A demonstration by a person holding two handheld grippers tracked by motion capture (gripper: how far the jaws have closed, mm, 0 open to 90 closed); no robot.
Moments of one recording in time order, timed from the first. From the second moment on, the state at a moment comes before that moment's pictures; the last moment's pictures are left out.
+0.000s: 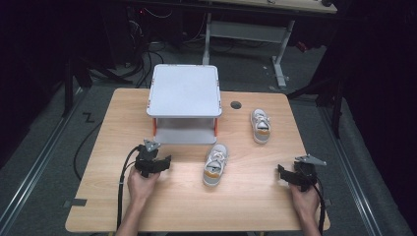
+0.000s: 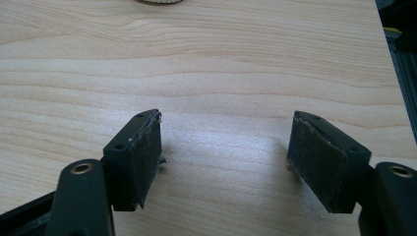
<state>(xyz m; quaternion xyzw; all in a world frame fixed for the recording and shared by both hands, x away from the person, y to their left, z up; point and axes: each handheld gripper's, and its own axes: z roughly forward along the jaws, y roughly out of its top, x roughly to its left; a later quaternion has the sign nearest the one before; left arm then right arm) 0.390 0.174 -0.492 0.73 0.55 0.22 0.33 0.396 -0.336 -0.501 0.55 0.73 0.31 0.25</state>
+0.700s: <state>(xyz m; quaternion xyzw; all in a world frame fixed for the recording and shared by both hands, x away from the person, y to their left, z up) 0.382 0.176 -0.506 0.72 0.56 0.25 0.33 0.410 -0.325 -0.488 0.53 0.75 0.33 0.22</state>
